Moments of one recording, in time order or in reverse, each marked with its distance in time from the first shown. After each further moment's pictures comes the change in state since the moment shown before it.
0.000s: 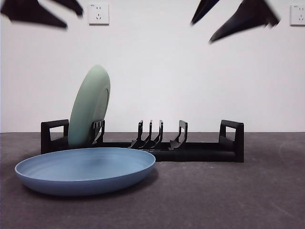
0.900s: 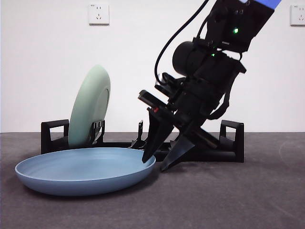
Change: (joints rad) left arm -0.073 -0.338 0.256 -0.367 -0.277 0.079; right arm 0.132 0.579 0.000 0.188 -0.046 0.012
